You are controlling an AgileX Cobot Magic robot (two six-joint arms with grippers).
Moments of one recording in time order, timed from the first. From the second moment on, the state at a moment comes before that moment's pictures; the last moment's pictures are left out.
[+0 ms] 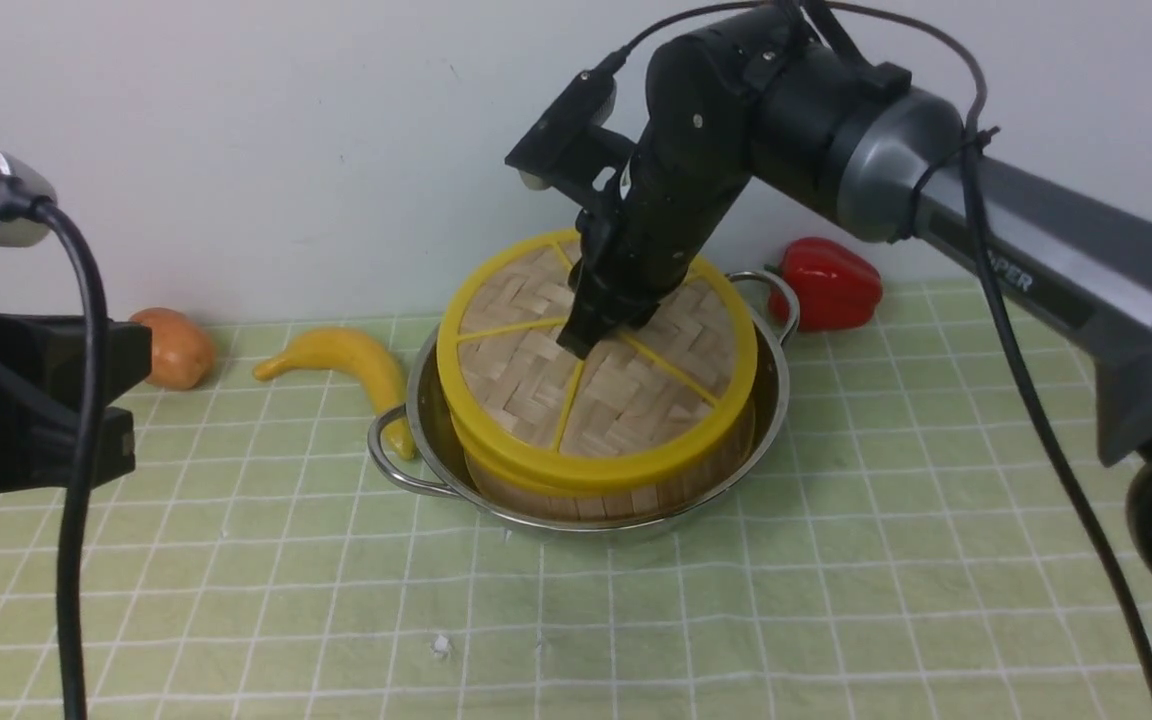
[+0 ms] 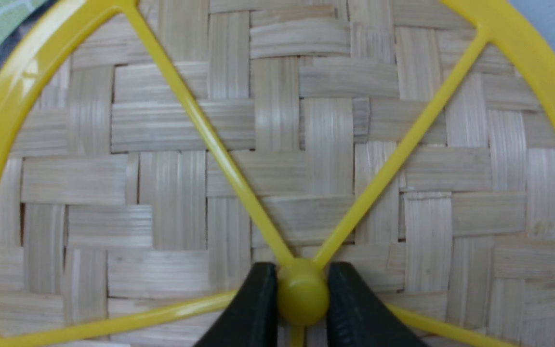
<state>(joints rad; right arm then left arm) 0.60 2.29 -2.23 0.05 1.16 -0.35 0.00 0.84 -0.84 -0.49 0.66 0.53</state>
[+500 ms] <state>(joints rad) 0.60 2.31 -2.23 0.07 1.11 -0.37 0.00 0.84 -0.84 -0.49 0.66 0.53</state>
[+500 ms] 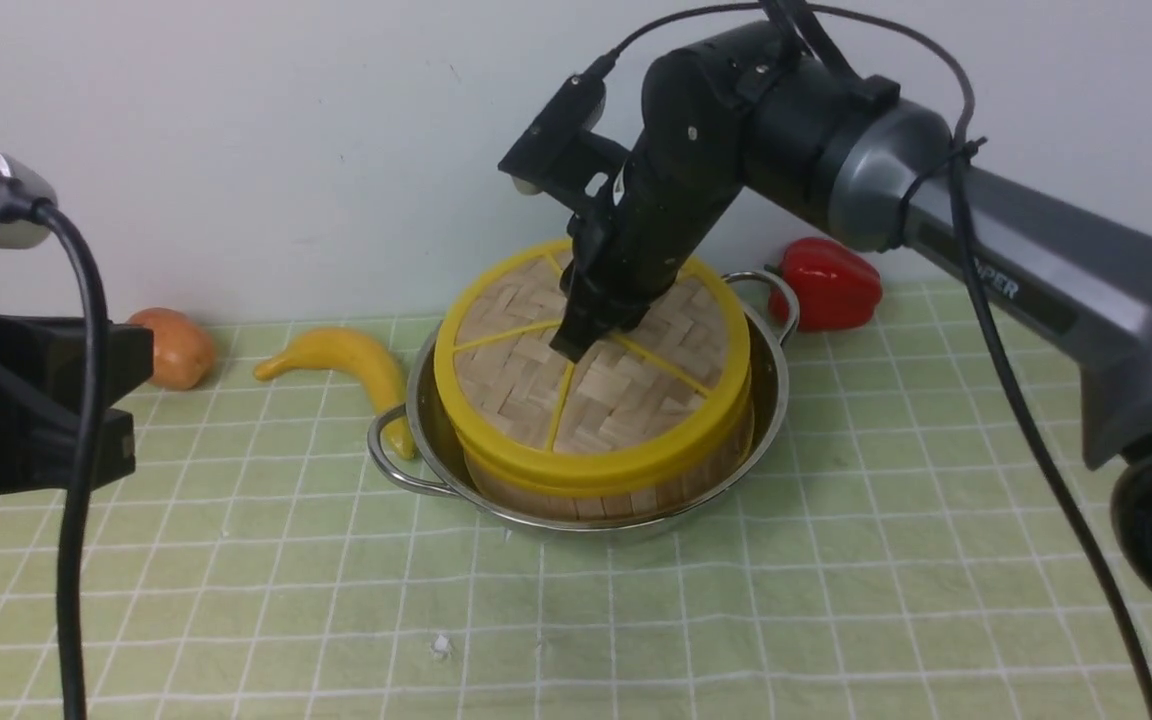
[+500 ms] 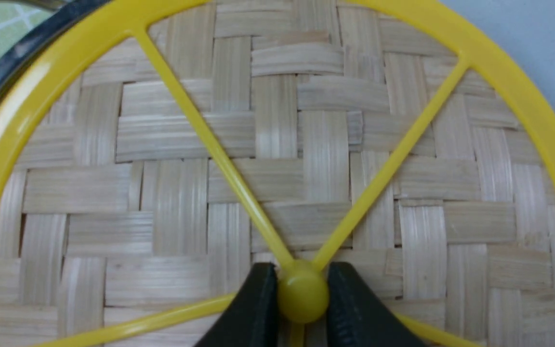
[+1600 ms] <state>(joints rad) 0.60 2.13 -2.23 -0.18 1.10 -0.17 0.00 0.84 -0.84 -0.49 0.66 0.53</state>
